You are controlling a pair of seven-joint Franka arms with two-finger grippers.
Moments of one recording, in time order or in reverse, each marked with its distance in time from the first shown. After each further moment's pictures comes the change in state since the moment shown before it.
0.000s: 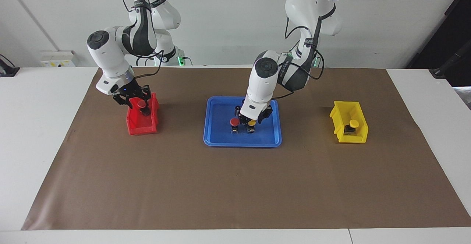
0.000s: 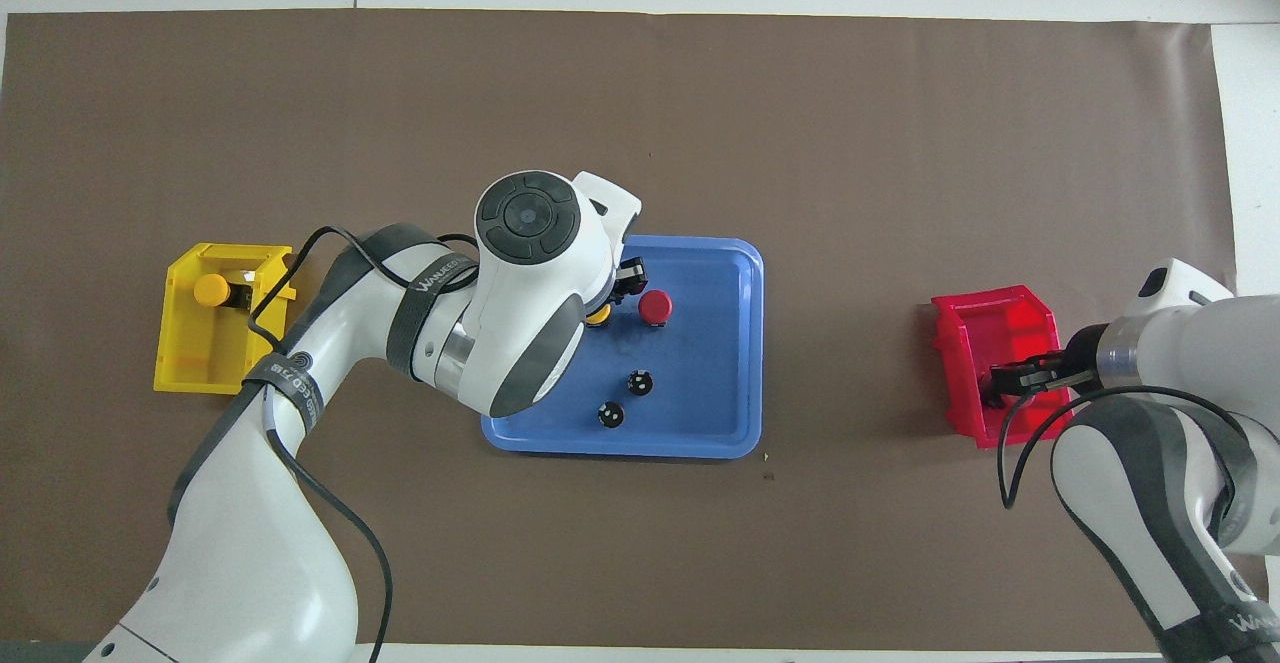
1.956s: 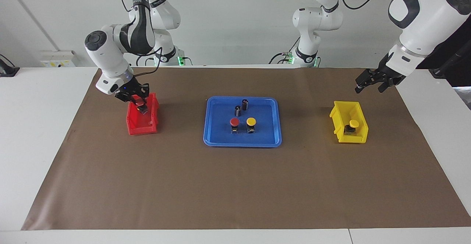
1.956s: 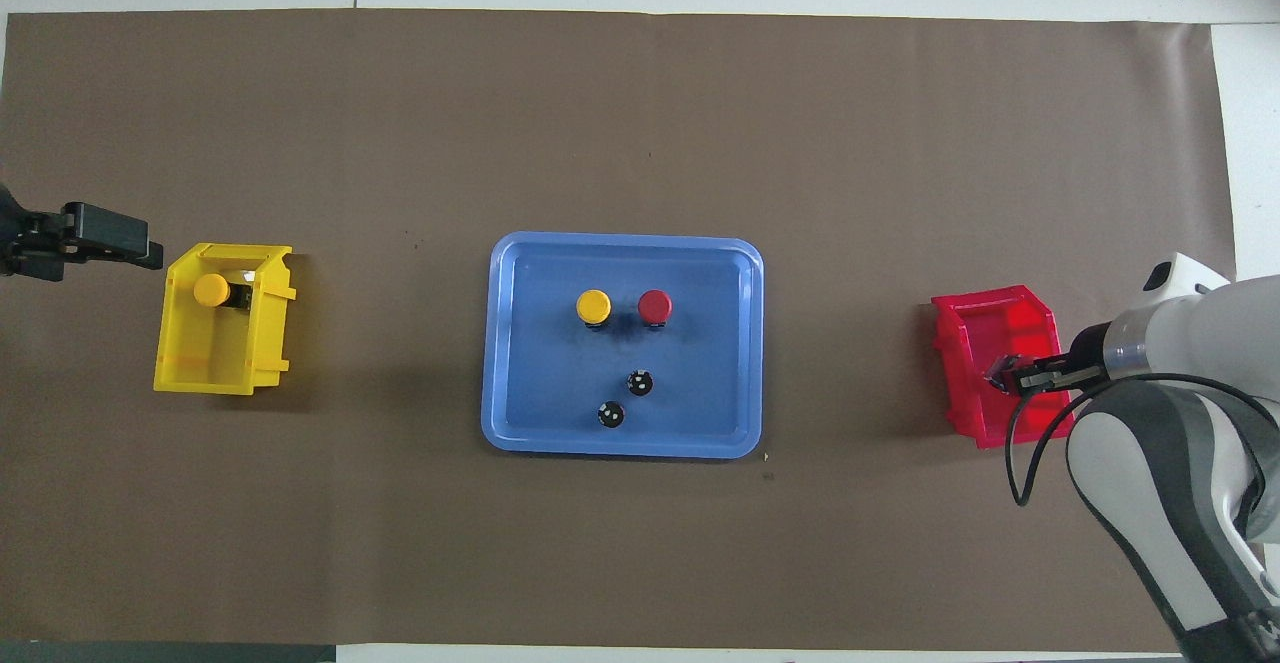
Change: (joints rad) left arm 0.619 -0.403 0.035 0.019 0.062 -0.461 0.818; right arm 0.053 0.010 0.004 0.194 0.005 -0.248 0.119
